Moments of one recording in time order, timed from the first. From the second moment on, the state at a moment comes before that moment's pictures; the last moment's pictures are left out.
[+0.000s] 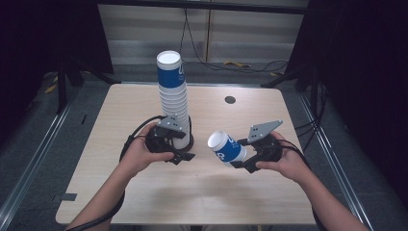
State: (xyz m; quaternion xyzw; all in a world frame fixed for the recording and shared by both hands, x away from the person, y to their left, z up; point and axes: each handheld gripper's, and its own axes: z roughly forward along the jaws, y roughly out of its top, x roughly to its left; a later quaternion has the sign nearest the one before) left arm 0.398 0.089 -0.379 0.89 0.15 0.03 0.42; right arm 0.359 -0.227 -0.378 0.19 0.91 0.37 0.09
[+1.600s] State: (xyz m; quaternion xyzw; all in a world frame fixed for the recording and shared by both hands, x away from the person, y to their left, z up) left arm 0.390 0.077 -0.396 0.91 0.12 0.01 0.40; right arm 0.359 -0.203 -0.386 0.12 0.95 0.28 0.05
